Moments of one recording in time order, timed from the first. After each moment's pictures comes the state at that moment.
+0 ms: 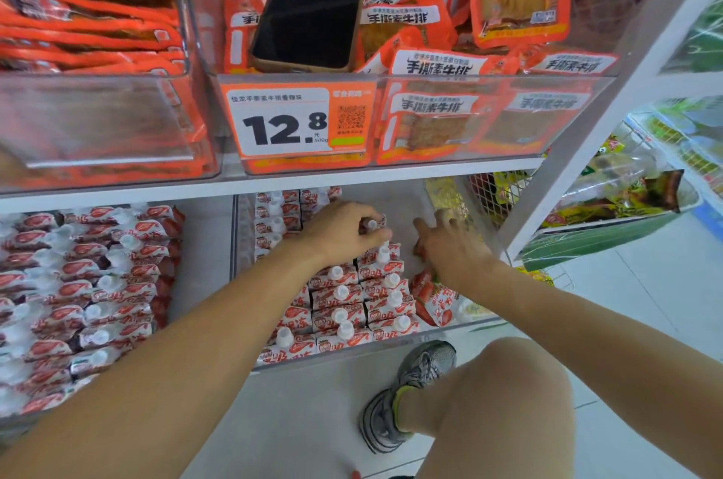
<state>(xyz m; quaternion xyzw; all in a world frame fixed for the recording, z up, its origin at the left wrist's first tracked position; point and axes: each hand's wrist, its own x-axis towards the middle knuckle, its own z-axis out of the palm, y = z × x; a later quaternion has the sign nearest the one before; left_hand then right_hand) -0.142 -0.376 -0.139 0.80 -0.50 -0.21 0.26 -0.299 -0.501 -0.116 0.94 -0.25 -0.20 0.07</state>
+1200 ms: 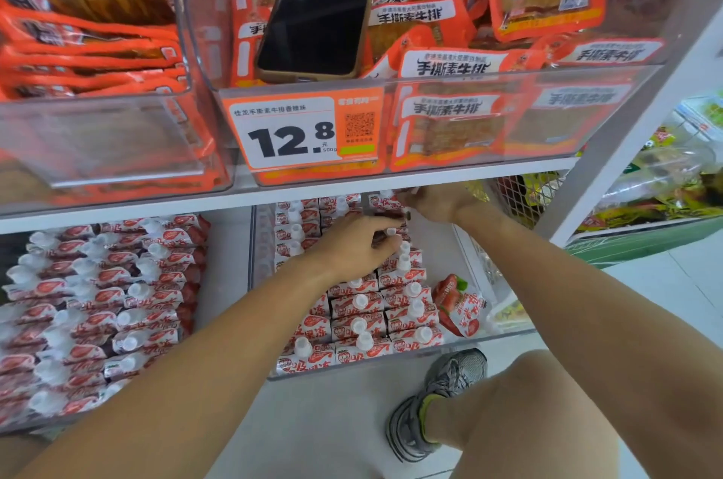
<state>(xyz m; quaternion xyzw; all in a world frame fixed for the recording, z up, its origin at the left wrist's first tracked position) -0.148 -0.363 -0.133 0.79 -0.51 -0.21 0.27 -0.205 -0.556 -0.128 0.92 -0.27 -0.14 -0.25</state>
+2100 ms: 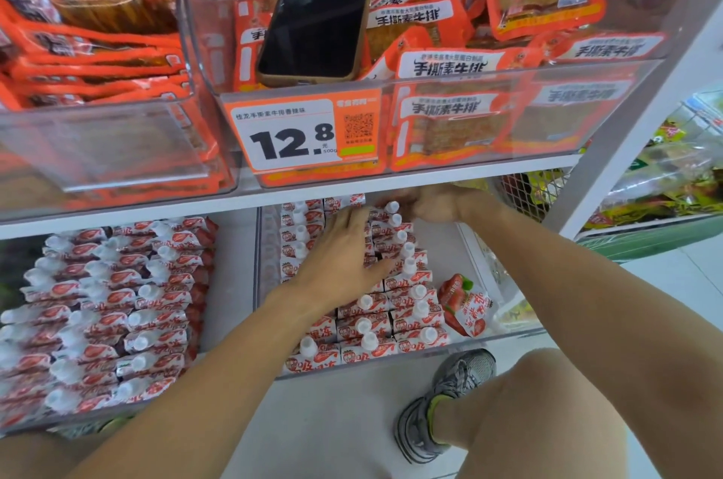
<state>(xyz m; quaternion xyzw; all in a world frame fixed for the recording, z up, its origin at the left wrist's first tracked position) -0.166 -0.330 -0.118 0.84 -0.48 -0.13 0.23 -0.202 -0.551 -0.121 0.89 -0.19 -0.21 -0.35</state>
